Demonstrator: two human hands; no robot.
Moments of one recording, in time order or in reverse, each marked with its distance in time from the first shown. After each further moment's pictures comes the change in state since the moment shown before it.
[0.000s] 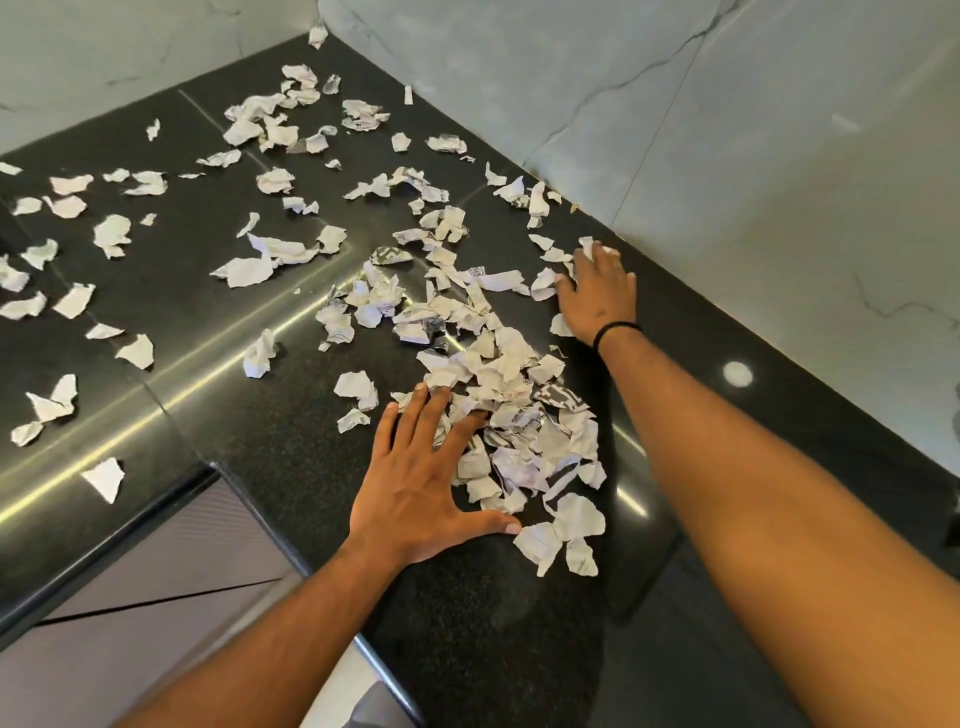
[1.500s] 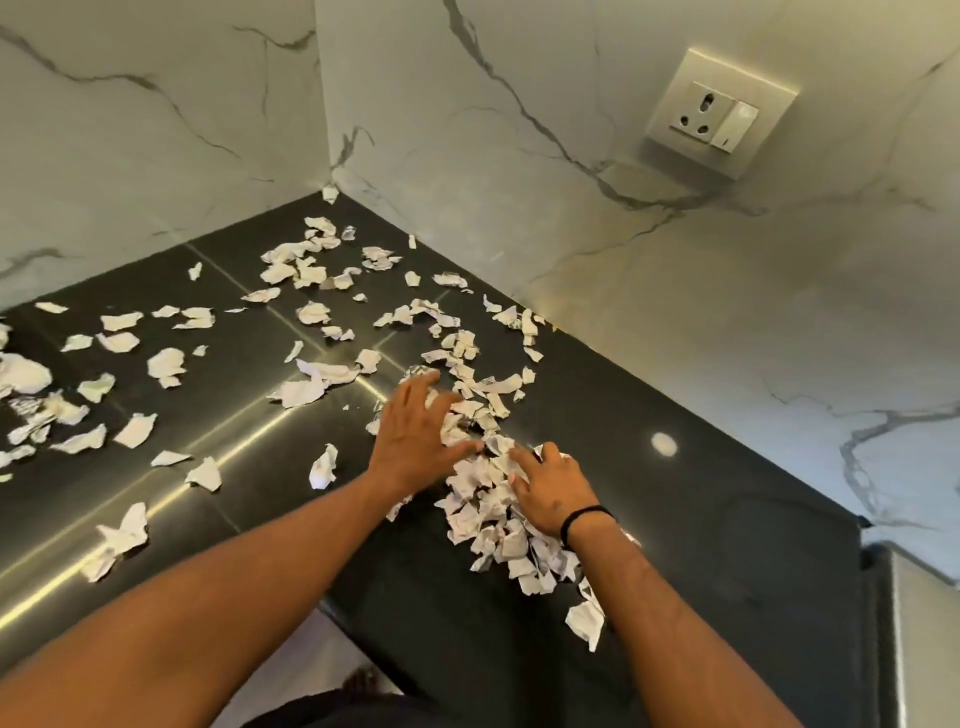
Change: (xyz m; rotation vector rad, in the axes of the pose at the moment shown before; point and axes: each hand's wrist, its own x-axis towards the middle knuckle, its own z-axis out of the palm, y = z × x) left_hand 0.108 -0.103 -0.072 -0.135 0.281 0.128; right_hand -0.154 -0.102 -0.003 -0.154 -0.332 0.041
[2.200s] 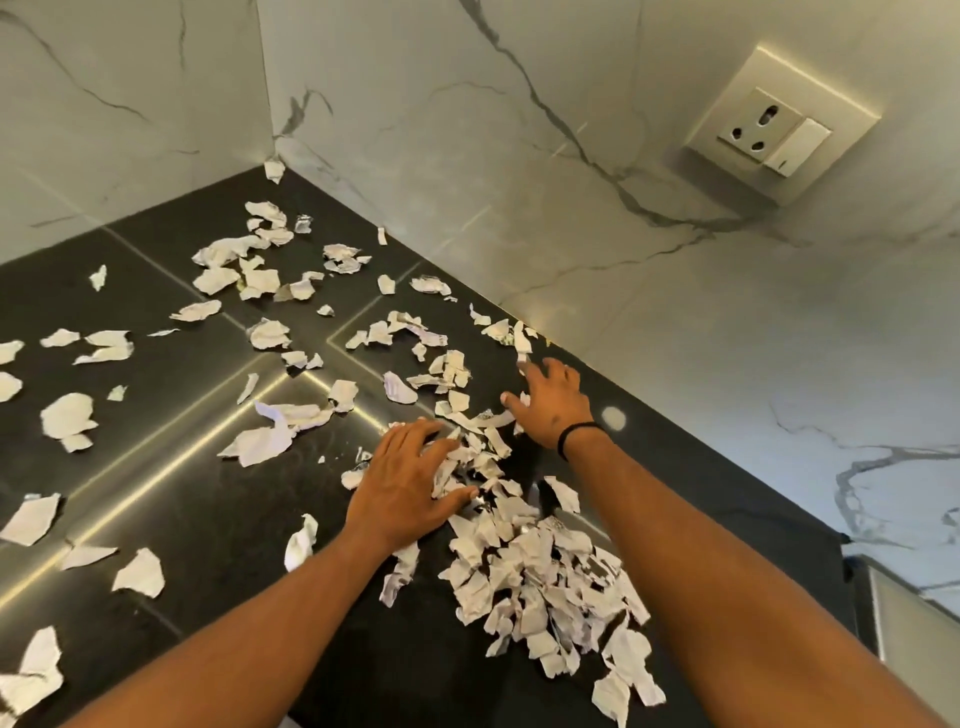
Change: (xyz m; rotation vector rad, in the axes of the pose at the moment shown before) left_hand 0.027 -0.044 0.030 -0.107 -0.042 0.197; right_hand 0.137 -0.013 -0.086 0.052 0.173 0.169
